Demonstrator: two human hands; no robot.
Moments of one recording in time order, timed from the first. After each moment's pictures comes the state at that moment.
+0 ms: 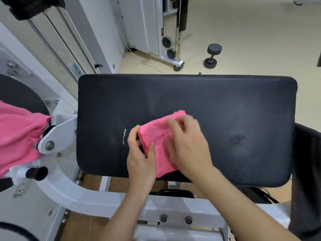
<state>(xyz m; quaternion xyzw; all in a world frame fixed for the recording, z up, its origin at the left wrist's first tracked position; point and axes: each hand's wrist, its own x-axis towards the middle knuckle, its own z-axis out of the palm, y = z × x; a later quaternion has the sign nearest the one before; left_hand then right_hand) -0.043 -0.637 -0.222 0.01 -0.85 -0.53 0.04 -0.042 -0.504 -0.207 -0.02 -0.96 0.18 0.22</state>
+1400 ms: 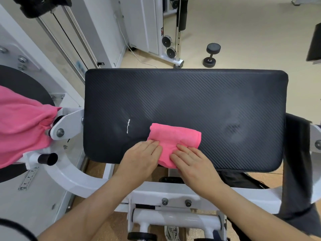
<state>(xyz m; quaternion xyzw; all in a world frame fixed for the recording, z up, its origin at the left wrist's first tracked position) -0.045 -0.688 -0.236 -0.48 -0.87 -0.03 0.11 0.039 -0.485 -0.262 0.20 -0.96 0.11 0.15</state>
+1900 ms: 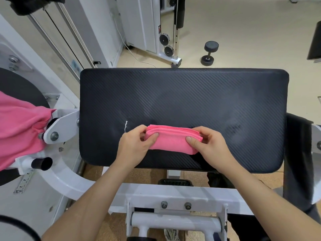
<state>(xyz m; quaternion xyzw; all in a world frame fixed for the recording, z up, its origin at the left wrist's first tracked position) -0.082 -0.673 -0.221 -0.13 -0.90 -0.41 -0.09 0.001 -0.445 -0.224 -0.10 -0.79 0.60 0.03</state>
